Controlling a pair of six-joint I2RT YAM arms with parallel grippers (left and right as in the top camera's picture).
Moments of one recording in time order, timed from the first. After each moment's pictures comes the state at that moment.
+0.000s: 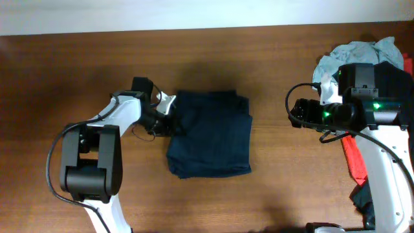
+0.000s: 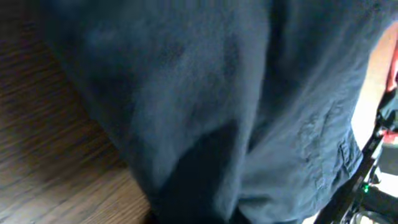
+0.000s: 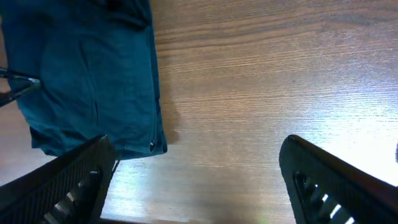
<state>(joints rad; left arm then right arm) -0.13 2.04 1.26 -0.75 0.67 0.10 -0.08 1.36 1.31 -1.14 -0.24 0.15</state>
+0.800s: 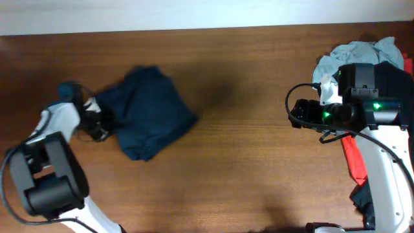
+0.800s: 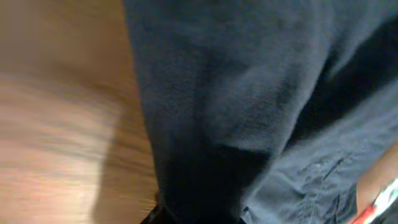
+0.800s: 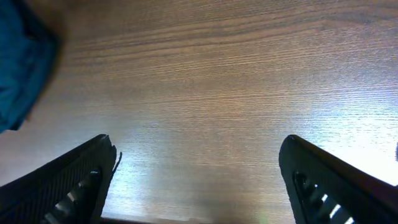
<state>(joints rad) 0.33 1.97 1.26 -0.74 0.46 -0.46 -0.08 1.36 1.31 -1.15 -0.24 0.15</state>
